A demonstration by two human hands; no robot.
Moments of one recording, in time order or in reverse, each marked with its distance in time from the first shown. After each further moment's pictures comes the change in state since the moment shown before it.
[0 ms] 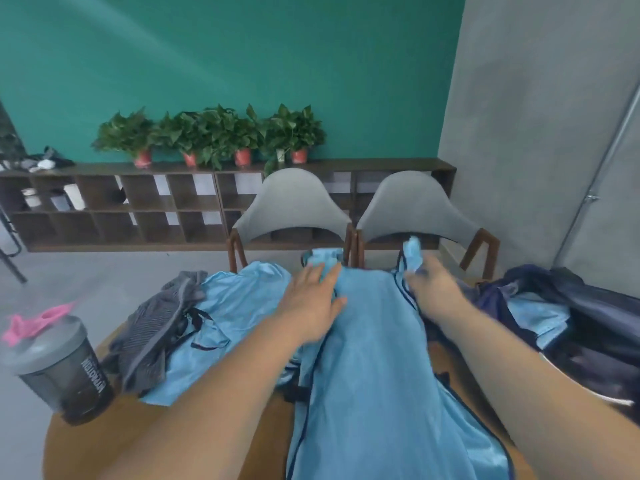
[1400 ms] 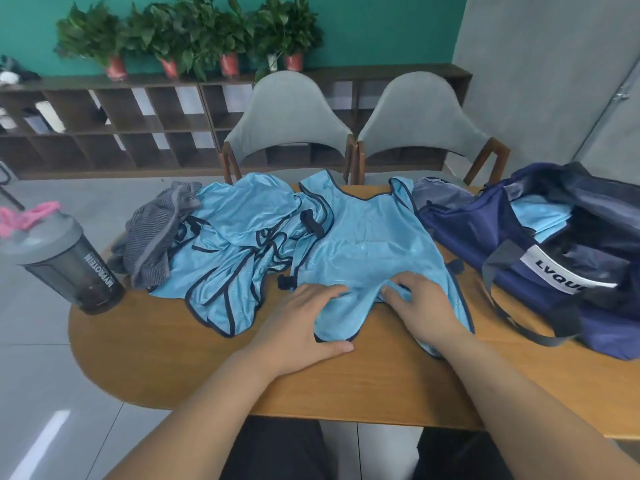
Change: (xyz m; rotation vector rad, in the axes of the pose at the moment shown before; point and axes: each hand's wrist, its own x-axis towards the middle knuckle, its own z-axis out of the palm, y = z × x) left_hand -0.165 -0.001 0.114 -0.383 0.052 0.214; right_hand -0.160 0.101 0.046 -0.185 -0.211 -0.235
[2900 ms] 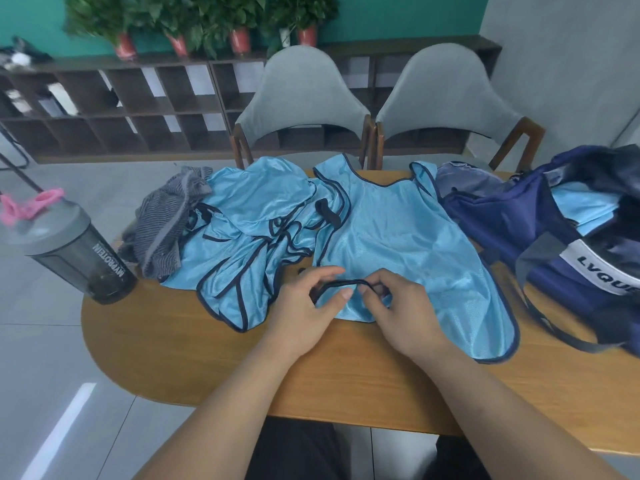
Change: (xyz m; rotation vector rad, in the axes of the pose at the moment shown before) left_hand 0.009 -0.006 0.007 -0.539 0.312 -0.288; right_hand -0.006 -0.043 0.052 0.207 0.025 -0.084
